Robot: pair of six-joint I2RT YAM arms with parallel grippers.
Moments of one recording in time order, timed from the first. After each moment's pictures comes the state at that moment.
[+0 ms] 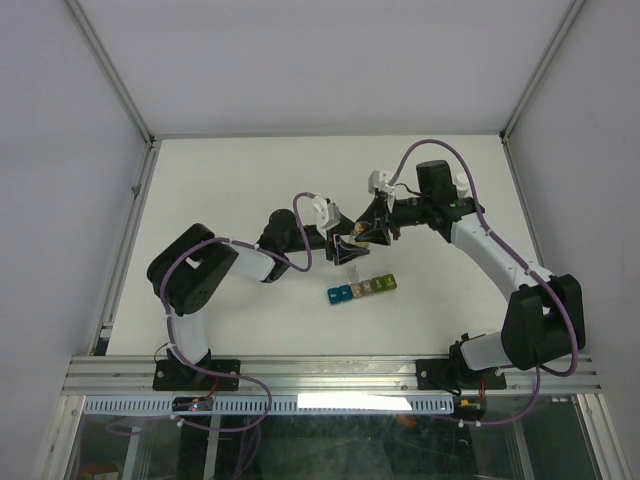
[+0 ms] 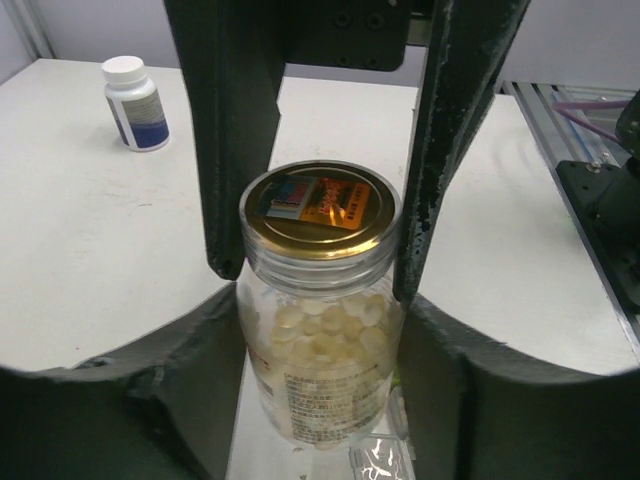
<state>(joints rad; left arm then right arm) -0.69 1.88 0.80 1.18 0.76 -0.09 0.33 1.40 1.05 -0.40 -1.05 -0.67</state>
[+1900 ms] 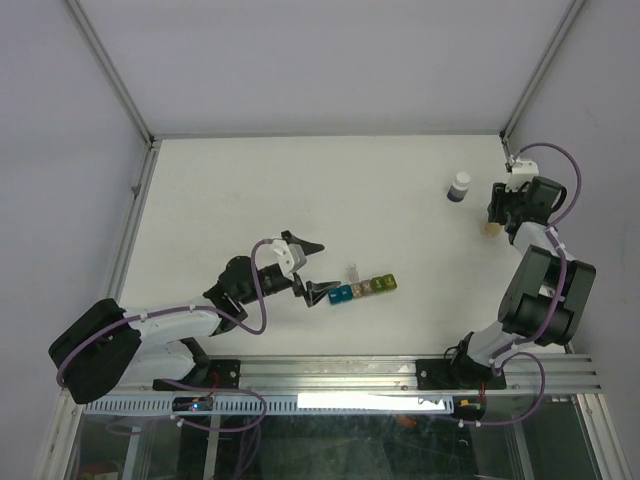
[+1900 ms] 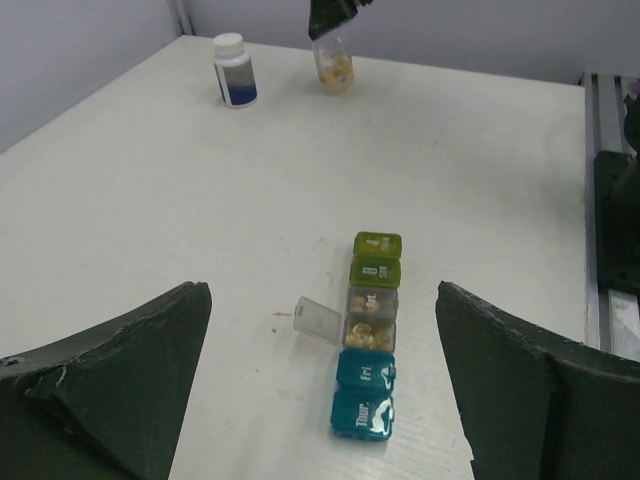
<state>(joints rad) -0.83 1.19 0.33 0.94 0.33 0.03 -0.40 1.55 0.89 0.06 -0.28 -0.30</state>
